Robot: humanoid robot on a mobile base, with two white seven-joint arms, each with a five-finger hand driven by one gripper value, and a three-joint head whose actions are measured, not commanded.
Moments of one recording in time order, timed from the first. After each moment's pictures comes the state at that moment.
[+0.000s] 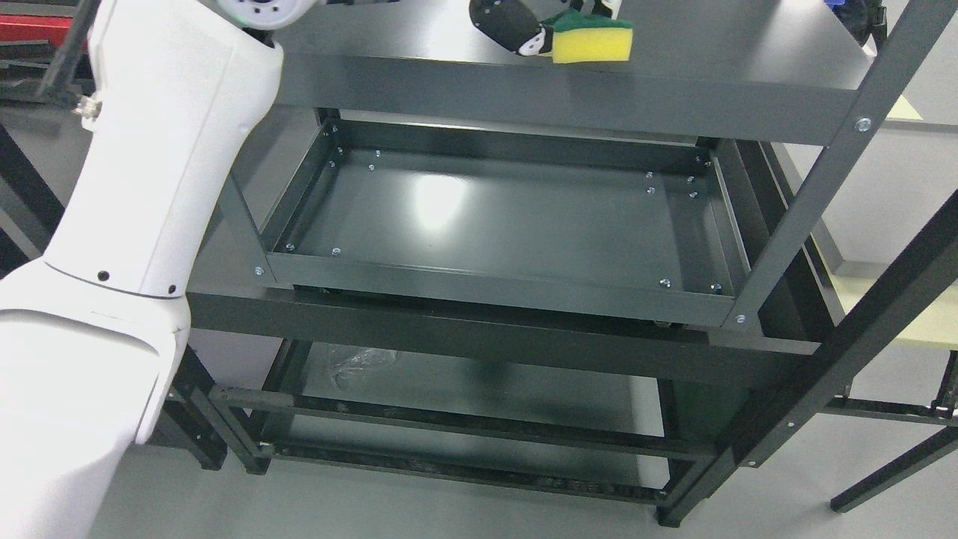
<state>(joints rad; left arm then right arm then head) -1.56 0.07 -0.51 -0.97 -0.48 -0.57 -0.80 -0.08 0.00 -0.21 0.00 -0.12 0.00 -0.07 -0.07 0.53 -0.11</state>
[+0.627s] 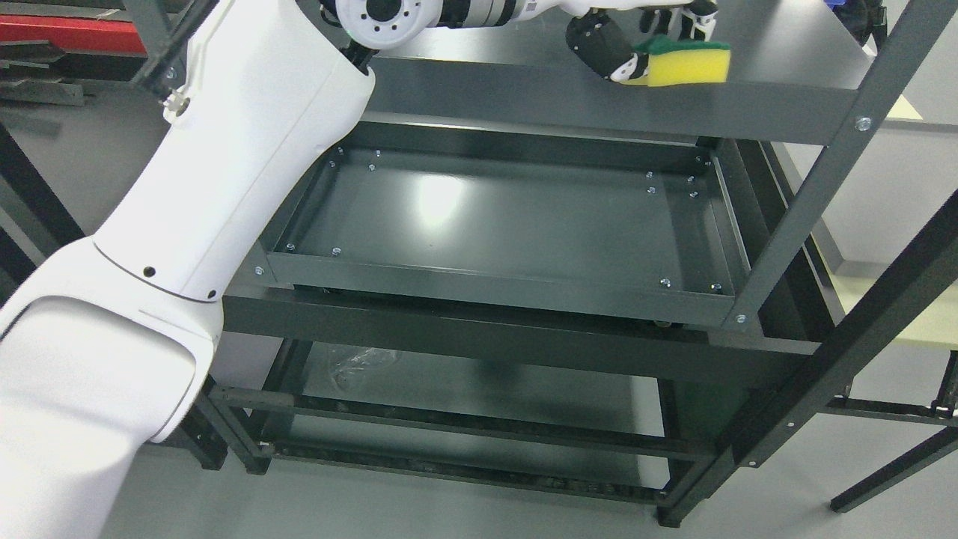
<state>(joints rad) -1.60 0.02 -0.71 -1.02 -0.32 -0.41 -0.72 -0.08 0.00 -0.21 0.00 -0.12 0.00 -0.07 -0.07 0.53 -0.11</state>
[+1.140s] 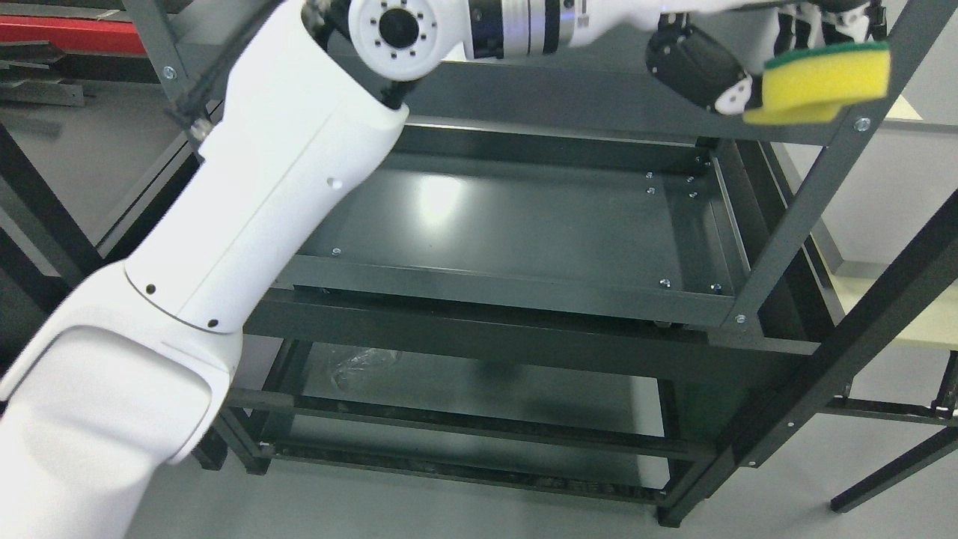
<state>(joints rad) -1.47 0.01 -0.73 -1.16 0.10 -0.41 -0.69 -0.08 0.00 -0.21 0.00 -0.12 0.00 -0.07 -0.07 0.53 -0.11</state>
